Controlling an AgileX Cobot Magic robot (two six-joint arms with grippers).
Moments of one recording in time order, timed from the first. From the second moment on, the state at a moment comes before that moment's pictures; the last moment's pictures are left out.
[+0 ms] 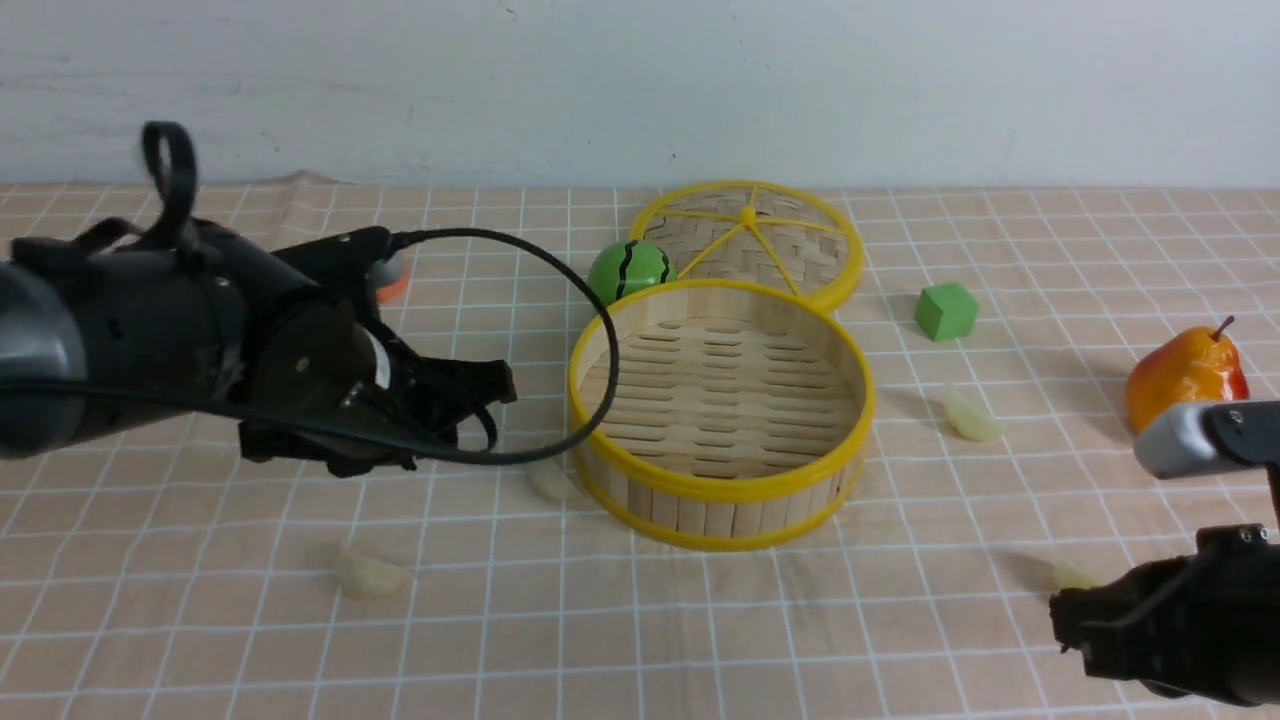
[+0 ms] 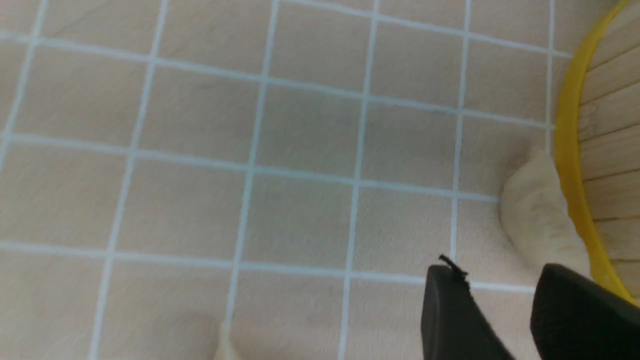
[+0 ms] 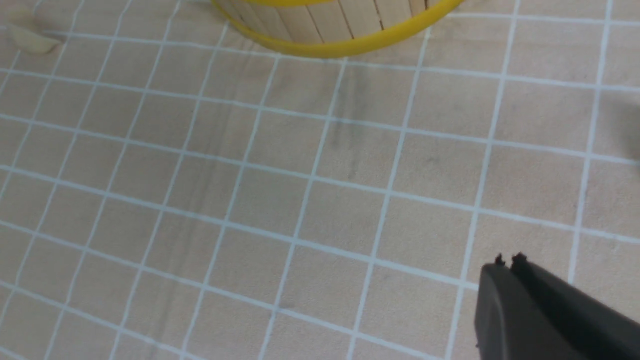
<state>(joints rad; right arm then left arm) 0.17 1.09 -0.54 0.75 0.49 -0.54 -0.40 1.70 -1.10 0.26 0.41 -0.79</state>
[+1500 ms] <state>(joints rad) 0.17 1.10 -0.54 0.81 0.46 -0.55 -0.54 1.93 -1.55 0.24 0.34 -0.38</state>
